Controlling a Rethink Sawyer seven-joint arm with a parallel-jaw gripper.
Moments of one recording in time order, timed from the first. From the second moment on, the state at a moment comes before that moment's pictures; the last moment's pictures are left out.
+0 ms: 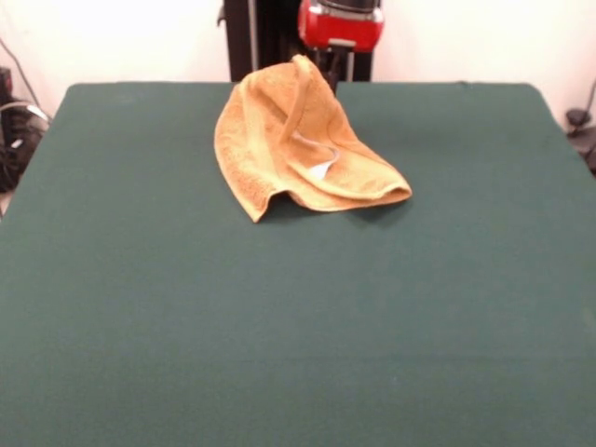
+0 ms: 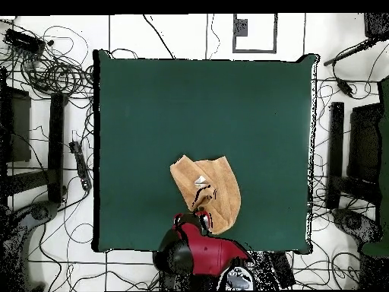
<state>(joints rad) -0.03 -0.62 -0.21 2.16 -0.17 -0.15 1.57</state>
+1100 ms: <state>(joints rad) 0.04 -0.62 -0.21 2.18 -0.09 -0.15 1.57</state>
